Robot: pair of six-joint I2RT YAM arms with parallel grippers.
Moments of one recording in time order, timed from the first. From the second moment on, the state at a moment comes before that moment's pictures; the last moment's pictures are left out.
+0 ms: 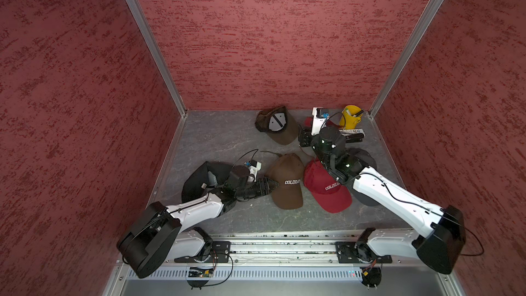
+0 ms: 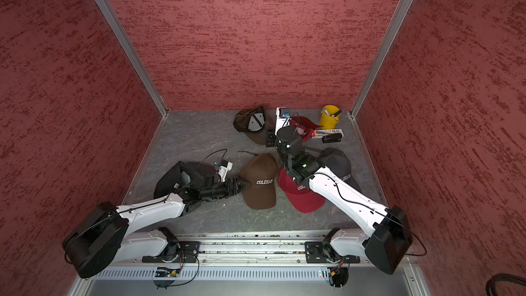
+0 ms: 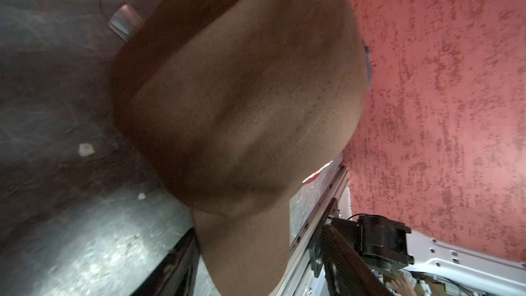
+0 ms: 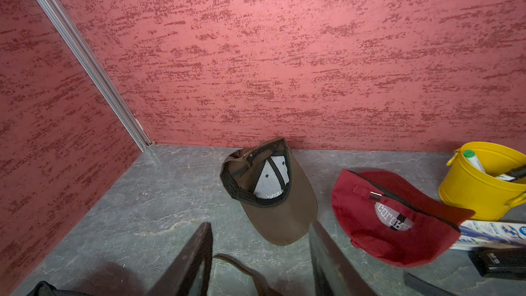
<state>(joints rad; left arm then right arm) -0.66 1.24 0.42 0.22 0.44 -0.92 0.69 1.30 1.09 0.03 0.40 0.26</state>
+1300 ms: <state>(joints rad) 0.21 1.08 1.07 -0.73 0.42 -0.50 0.88 2.19 1.72 -0.10 -0.48 -0.10</state>
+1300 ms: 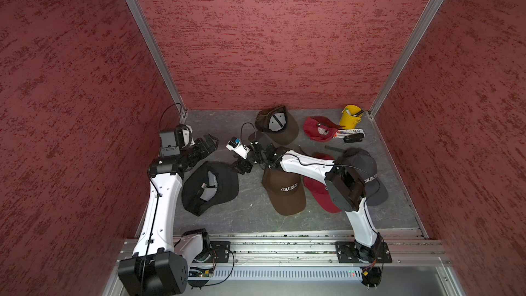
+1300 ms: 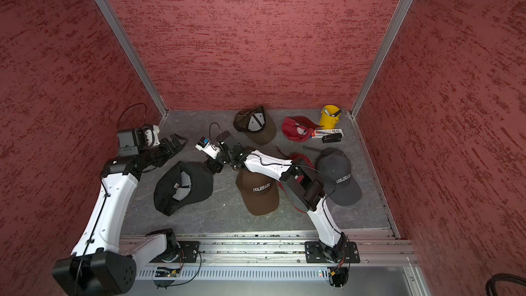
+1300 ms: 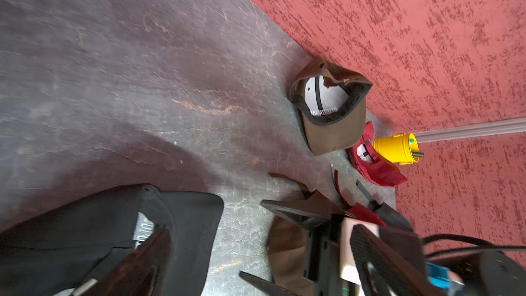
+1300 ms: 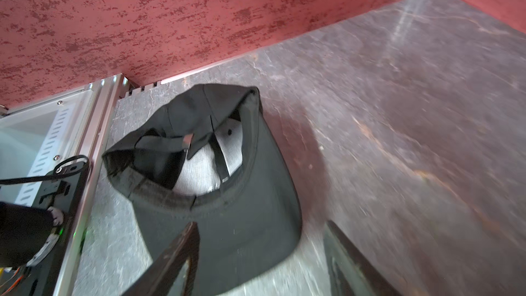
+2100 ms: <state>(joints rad) 0.26 1.00 1.04 -0.73 0.51 -0.42 0.89 2.55 2.06 -0.13 -0.74 -0.07</state>
